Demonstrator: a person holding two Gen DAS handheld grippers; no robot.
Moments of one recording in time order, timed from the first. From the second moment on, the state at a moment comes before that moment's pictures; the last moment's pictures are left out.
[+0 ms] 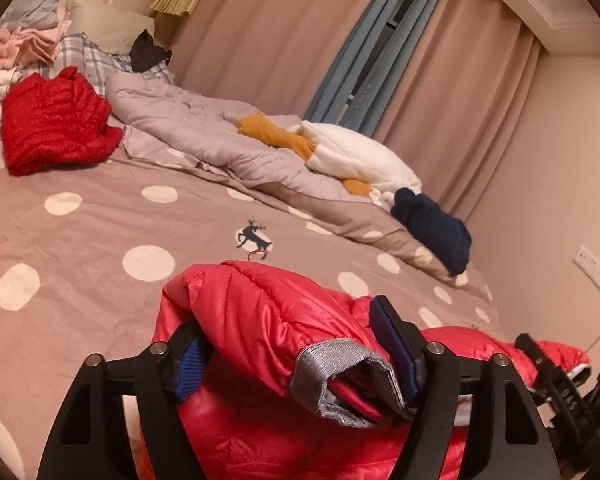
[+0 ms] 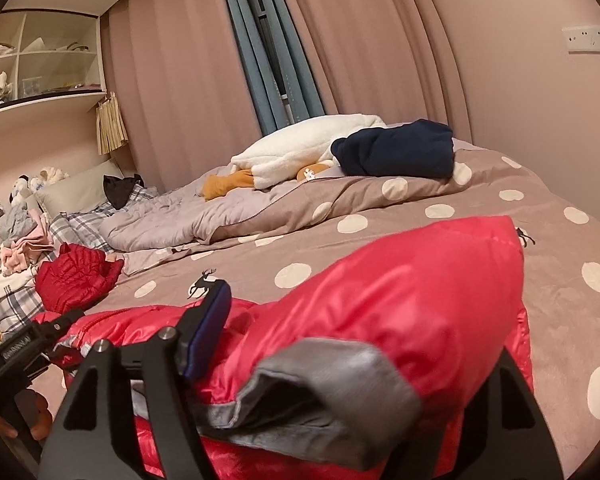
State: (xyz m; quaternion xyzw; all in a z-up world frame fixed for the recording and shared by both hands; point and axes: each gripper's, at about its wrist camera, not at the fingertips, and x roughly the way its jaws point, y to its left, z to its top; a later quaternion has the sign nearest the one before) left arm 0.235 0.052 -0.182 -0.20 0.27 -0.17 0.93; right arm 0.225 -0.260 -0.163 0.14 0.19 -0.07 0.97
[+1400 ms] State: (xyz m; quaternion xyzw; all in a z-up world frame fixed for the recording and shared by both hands) left arm 0.253 0.023 -0.210 -0.10 0.24 -0.09 0.96; right arm 0.244 -0.280 -0.178 0.12 0.18 -0.09 0.97
